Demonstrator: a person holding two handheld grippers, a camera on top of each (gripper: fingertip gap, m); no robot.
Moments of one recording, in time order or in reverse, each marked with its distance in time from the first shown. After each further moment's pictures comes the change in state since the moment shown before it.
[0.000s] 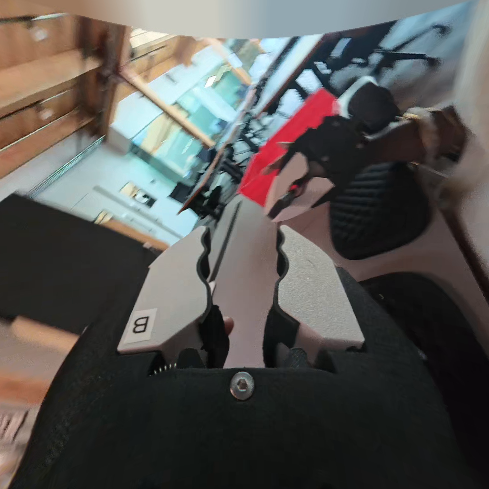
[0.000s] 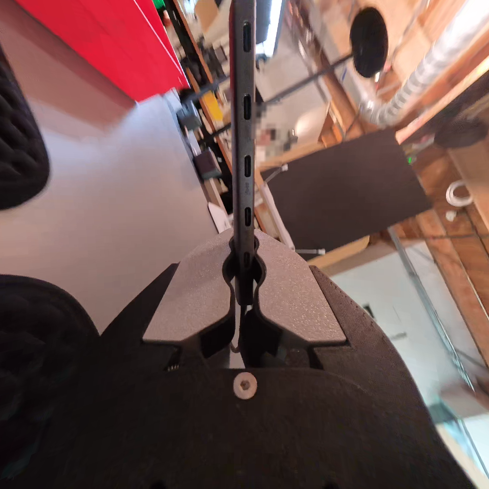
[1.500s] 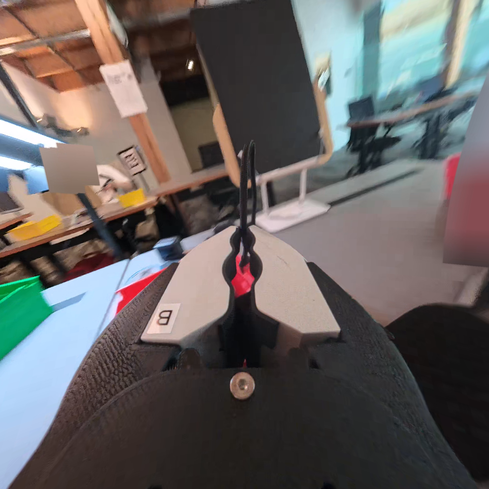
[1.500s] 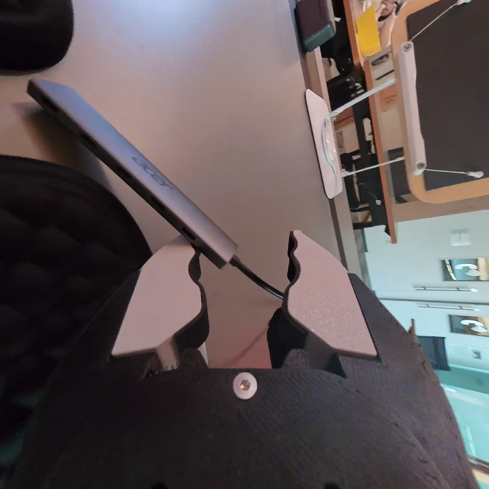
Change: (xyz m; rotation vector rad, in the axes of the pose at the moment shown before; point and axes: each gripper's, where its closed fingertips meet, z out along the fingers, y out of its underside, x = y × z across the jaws) left arm -0.096 0.078 -0.169 -0.338 -0.774 -0.548; right arm -0.055 0.080 -0.007 -0.417 -0.413 0.105
